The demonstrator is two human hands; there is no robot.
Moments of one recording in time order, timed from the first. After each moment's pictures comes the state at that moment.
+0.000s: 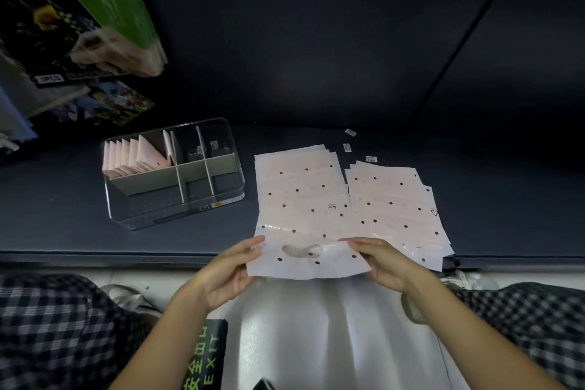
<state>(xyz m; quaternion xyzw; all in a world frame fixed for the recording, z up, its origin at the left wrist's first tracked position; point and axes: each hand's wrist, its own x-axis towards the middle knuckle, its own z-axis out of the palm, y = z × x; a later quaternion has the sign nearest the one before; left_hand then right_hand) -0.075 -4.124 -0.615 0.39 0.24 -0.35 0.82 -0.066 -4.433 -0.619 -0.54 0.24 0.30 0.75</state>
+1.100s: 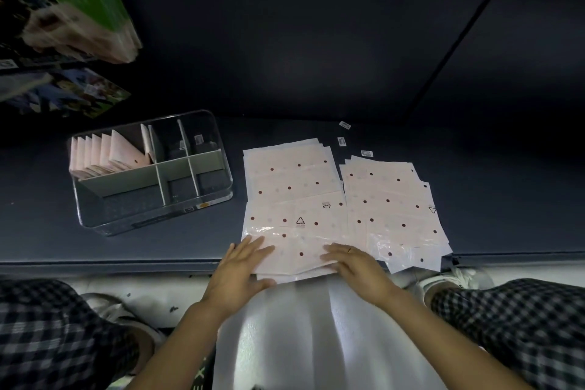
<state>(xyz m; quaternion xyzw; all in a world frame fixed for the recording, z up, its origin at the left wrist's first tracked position) -0.065 -4.143 -0.683 0.93 -0.17 -0.15 0.27 -0.075 -4.419 -0.659 -0.94 -0.08 0.17 0.29</state>
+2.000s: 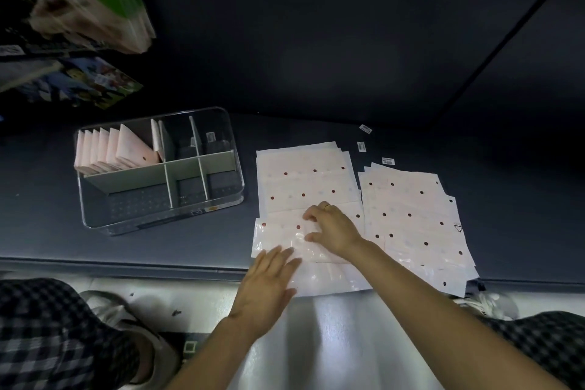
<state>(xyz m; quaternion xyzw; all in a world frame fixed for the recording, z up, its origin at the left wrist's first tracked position) -0.065 -4.180 -0.674 0.96 -0.23 -0.04 0.14 0.036 -4.354 -0.651 -0.95 -0.09 0.21 0.19</state>
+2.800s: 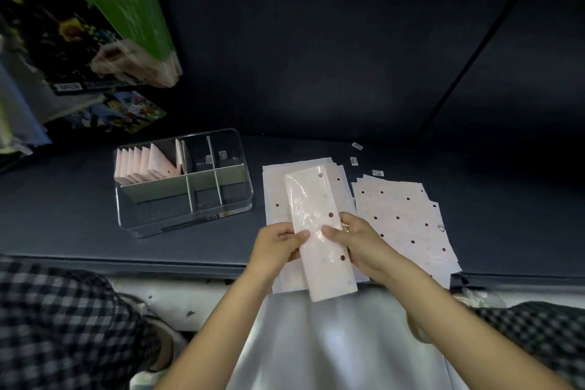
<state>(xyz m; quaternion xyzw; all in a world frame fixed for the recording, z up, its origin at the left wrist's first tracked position) -0.053 -4.192 -0.563 0.64 0.13 -0.18 0.74 -0.042 -4.358 -0.548 -0.67 0.13 0.23 0.69</state>
